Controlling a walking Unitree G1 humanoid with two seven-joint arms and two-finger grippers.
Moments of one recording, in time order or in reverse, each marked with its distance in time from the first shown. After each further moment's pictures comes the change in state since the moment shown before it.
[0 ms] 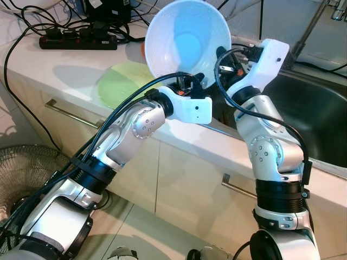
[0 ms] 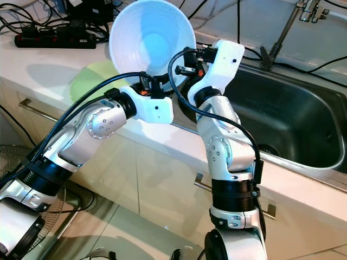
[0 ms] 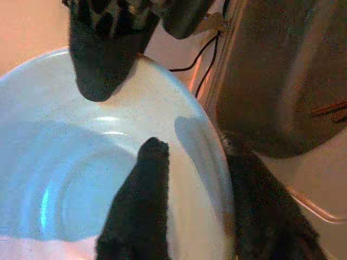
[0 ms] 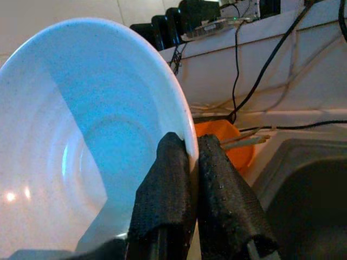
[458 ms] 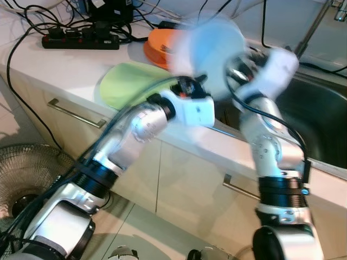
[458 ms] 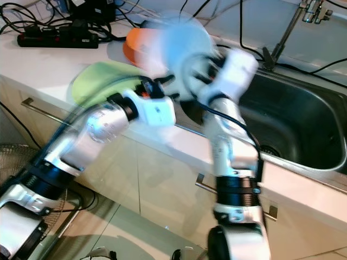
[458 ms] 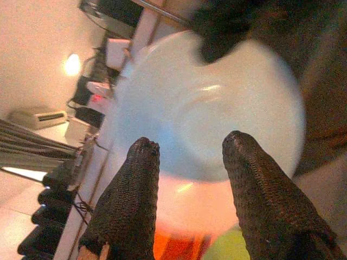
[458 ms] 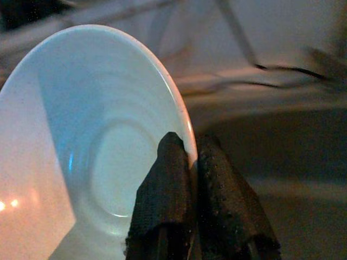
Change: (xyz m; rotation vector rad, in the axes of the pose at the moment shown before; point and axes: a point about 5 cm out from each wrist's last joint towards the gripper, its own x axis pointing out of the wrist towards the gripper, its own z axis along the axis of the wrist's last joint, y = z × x) left arm -0.003 0.003 0.007 -0.108 -0.063 0.051; right arm -0.001 -0.056 -0.020 -0.040 0.080 -0.376
